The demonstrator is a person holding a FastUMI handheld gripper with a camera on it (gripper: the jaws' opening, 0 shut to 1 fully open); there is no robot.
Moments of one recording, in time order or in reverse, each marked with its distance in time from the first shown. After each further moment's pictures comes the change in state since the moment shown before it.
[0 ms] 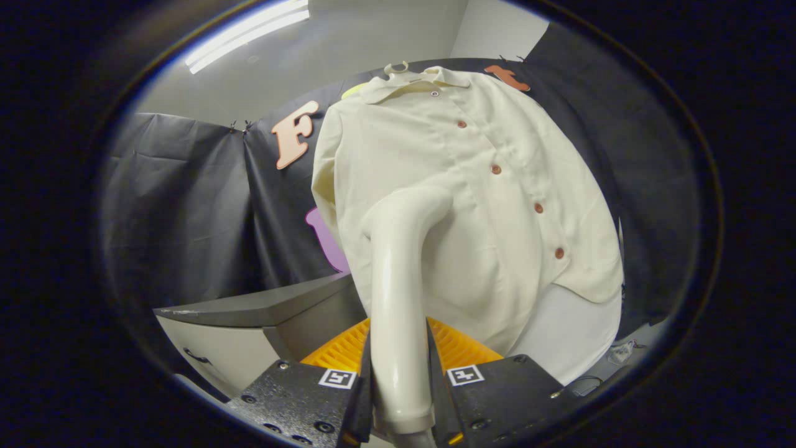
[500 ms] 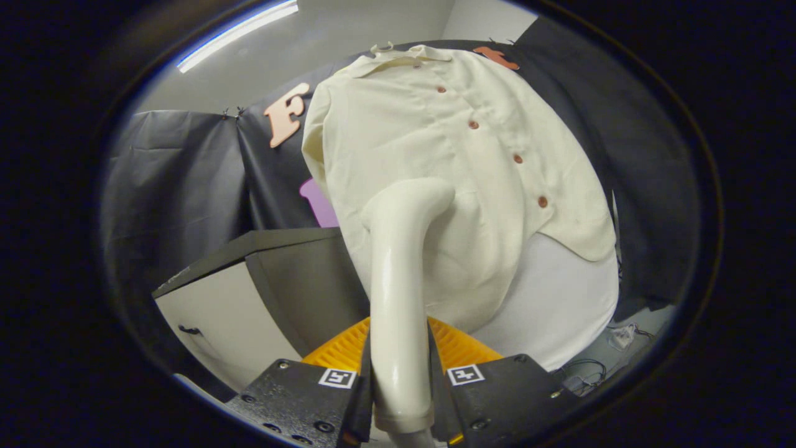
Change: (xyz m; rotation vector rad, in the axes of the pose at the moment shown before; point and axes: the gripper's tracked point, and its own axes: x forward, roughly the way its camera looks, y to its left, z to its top) arm -0.026 -0.018 -0.059 0.027 0.123 -0.015
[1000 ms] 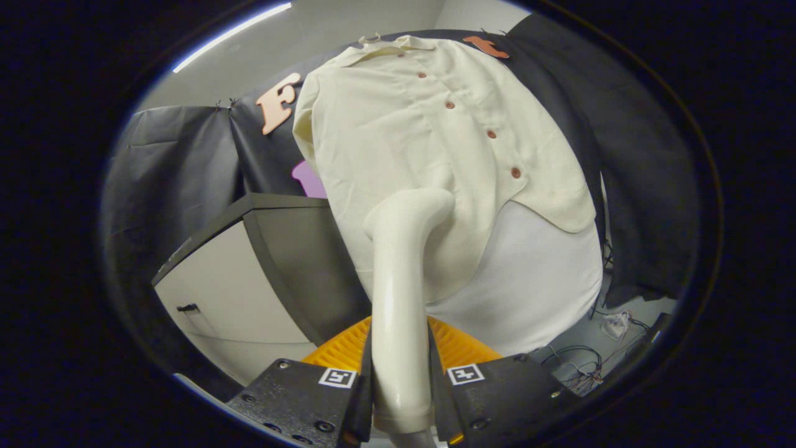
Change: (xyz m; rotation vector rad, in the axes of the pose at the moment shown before) arm -0.034 -0.022 -0.026 -0.001 0.074 -0.031
